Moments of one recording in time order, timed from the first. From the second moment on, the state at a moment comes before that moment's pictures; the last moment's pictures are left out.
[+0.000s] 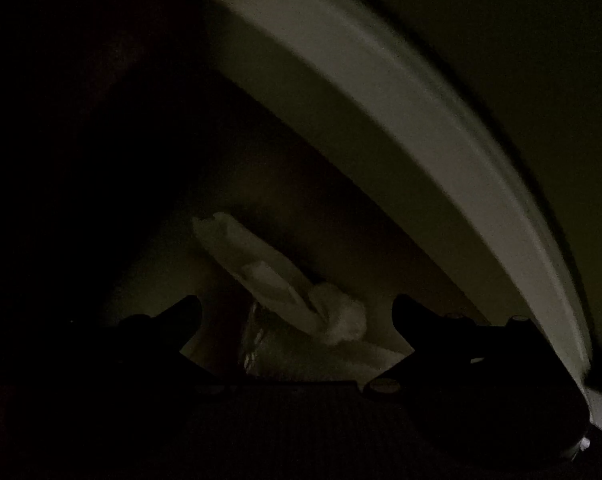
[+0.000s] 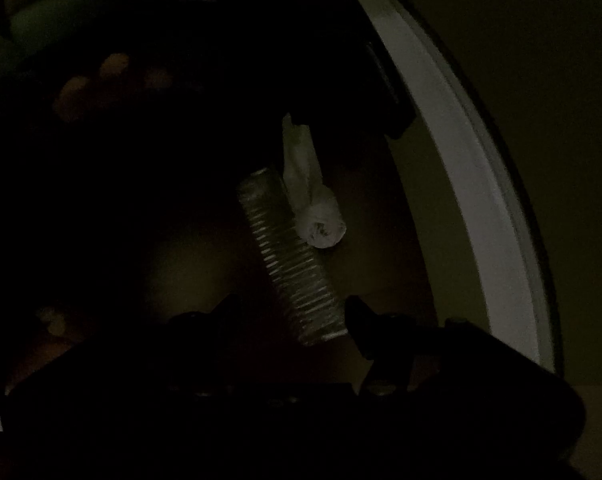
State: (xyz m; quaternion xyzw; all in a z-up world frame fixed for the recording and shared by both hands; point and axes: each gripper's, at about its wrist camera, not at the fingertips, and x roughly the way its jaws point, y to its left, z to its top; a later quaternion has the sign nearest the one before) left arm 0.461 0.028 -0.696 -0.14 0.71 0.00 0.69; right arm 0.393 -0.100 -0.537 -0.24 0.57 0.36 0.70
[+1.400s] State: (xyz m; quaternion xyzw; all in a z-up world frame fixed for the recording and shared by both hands) left arm 0.392 0.028 -0.668 -0.13 0.66 0.03 0.74; right arm 0.340 -0.113 -0.540 -0.17 0.59 0.39 0.69
